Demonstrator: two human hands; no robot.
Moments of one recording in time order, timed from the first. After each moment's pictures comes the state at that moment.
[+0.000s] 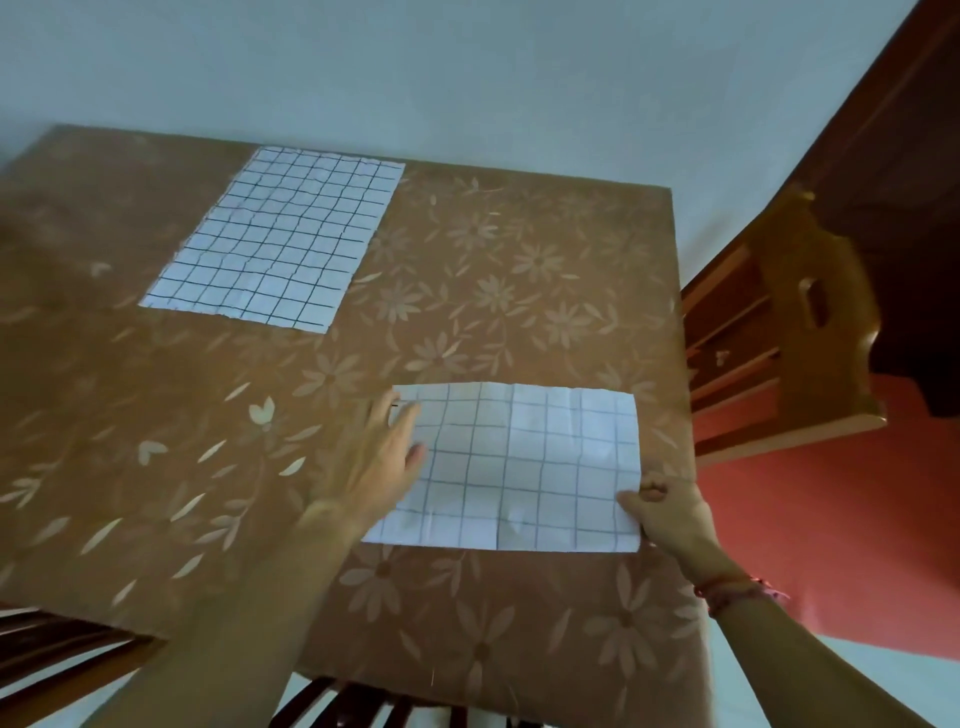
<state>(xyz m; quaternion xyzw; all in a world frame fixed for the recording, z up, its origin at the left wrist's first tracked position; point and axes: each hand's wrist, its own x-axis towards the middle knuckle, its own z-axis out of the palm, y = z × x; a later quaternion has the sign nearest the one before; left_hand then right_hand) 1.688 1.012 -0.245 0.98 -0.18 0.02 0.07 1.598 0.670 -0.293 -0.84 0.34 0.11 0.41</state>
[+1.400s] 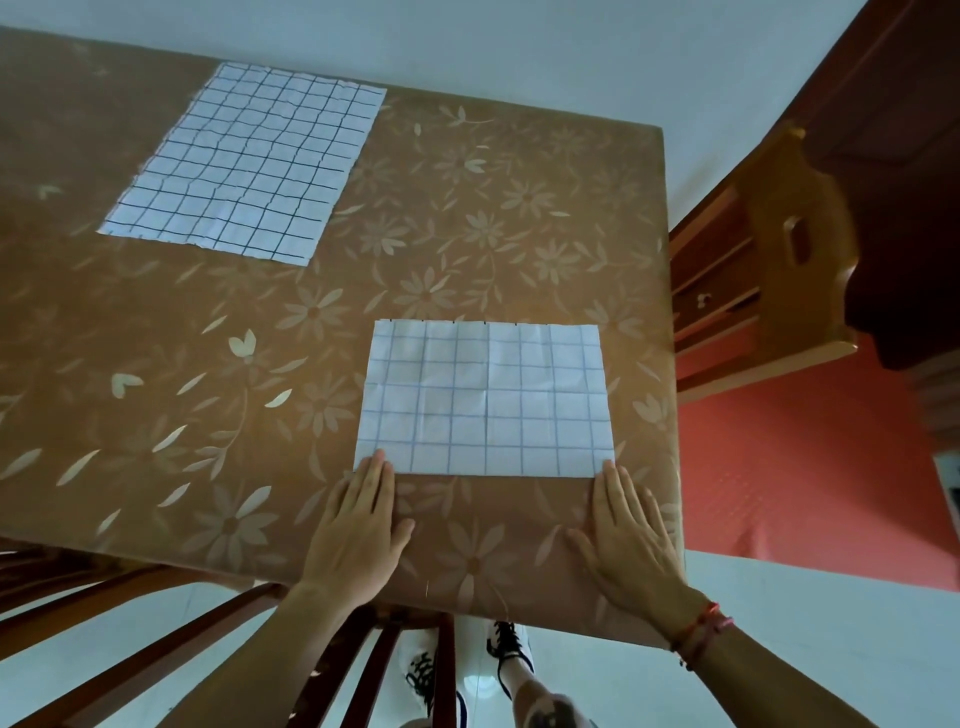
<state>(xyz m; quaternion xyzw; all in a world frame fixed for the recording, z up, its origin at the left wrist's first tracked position) 1.545 1.042 -0.325 0.98 -0.16 -0.14 0.01 1.487 0.720 -0.311 -0.98 0.02 0.21 0.05</state>
